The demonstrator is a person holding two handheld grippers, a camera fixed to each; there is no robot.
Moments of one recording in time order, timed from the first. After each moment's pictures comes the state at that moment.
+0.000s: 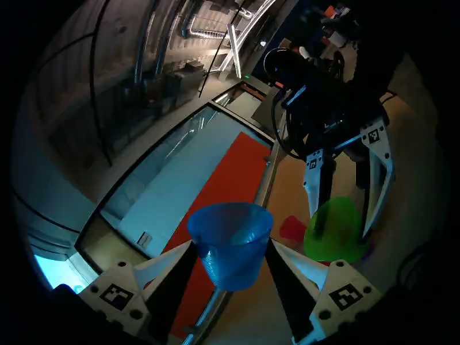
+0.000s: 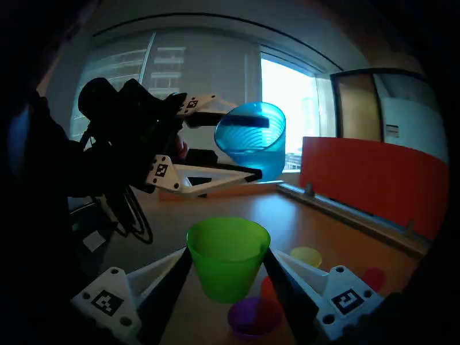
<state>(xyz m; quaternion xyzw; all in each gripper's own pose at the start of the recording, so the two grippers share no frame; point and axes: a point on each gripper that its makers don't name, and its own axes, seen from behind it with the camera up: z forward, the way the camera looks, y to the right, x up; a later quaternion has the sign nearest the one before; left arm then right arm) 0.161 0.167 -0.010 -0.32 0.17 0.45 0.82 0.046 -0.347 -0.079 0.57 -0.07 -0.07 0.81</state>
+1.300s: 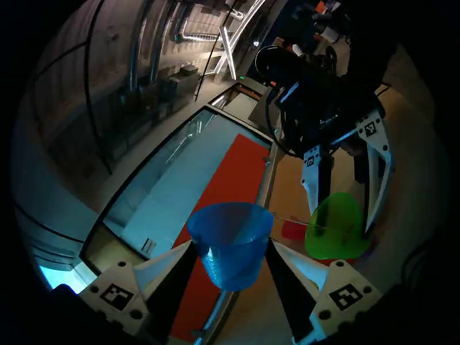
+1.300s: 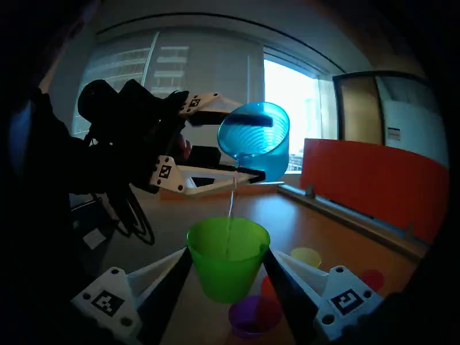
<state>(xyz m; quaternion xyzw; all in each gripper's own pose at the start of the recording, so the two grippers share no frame) 0.164 0.173 -0.016 -0.31 0.18 0.47 0.80 0.049 -0.343 -0.083 0.58 -0.07 -0.07 0.81</state>
